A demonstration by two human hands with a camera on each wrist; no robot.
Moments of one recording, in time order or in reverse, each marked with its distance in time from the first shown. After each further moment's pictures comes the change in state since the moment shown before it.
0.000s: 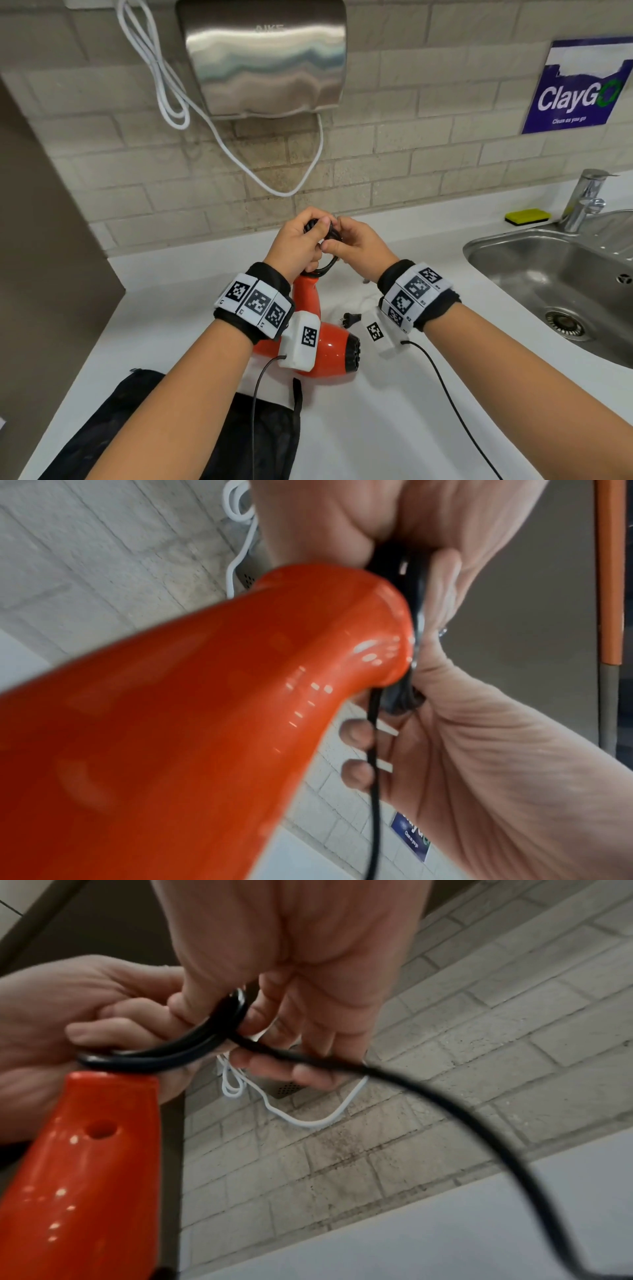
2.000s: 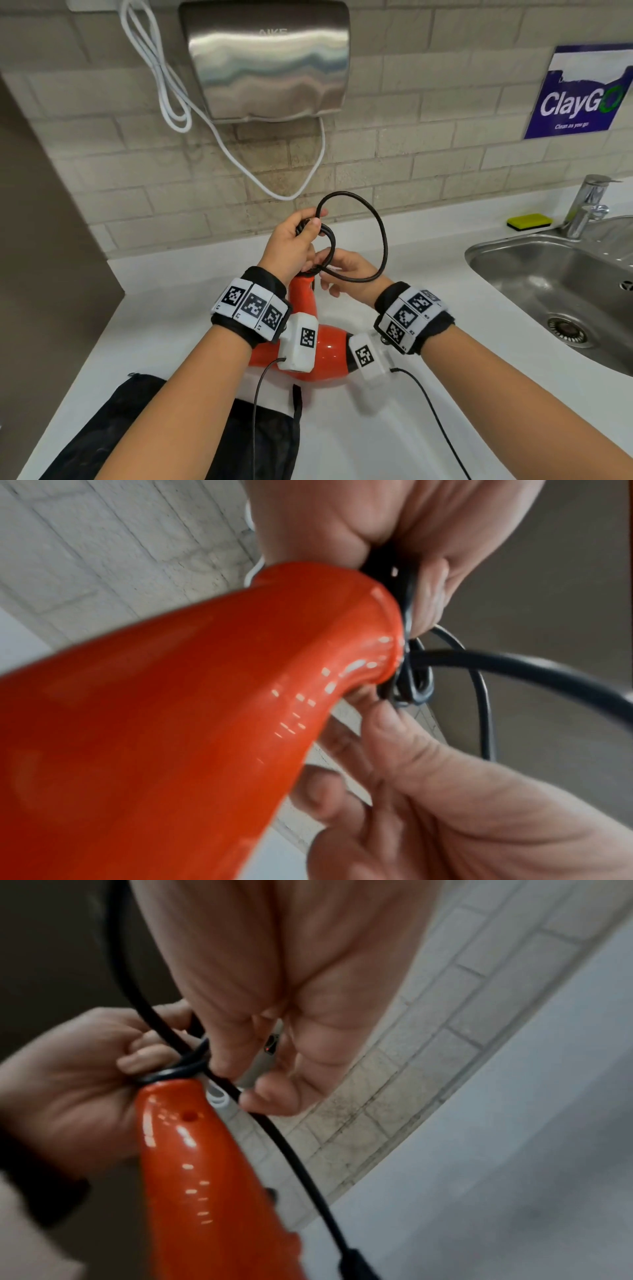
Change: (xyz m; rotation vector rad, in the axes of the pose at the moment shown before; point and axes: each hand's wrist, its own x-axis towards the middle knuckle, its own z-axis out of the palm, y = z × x) left_hand 0.003 0.000 -0.004 -0.064 0.122 0.021; right_hand -0.008 0.027 0.013 0.187 -0.213 0.101
